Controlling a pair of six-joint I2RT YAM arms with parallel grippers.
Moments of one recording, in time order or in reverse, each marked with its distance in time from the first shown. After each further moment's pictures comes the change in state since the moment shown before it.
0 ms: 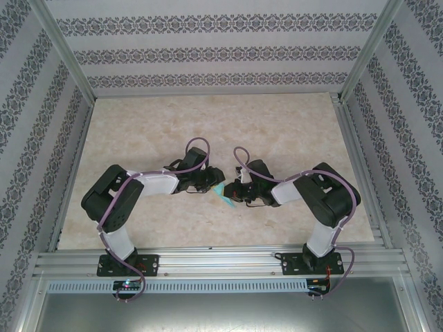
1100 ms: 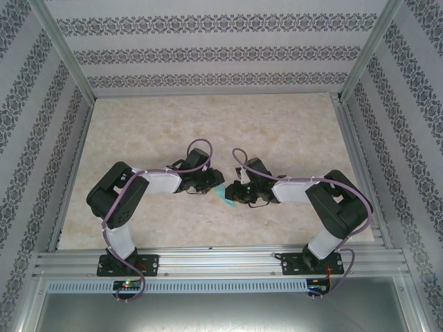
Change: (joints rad) left arm 0.000 0.052 0.020 -0.024 -0.026 0.044; right arm 0.036 -0.143 0.077 -0.393 0.140 -0.124
